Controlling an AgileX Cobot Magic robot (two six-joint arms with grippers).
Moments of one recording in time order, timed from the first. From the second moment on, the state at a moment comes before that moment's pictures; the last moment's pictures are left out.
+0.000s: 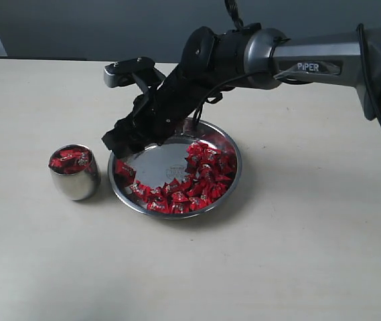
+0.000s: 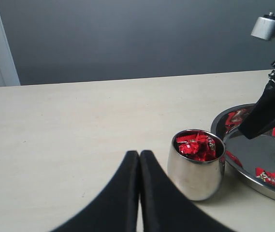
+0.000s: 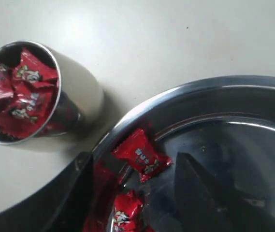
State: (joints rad) left arm -0.01 0.00 0.00 0.04 0.24 -0.06; right arm 0.66 2.19 -1.63 0.66 0.68 -0.59
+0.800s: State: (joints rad) left arm -0.01 0.00 0.00 0.04 0.24 -0.06; right arm 0.59 2.21 -1.63 0.16 0.77 -0.23
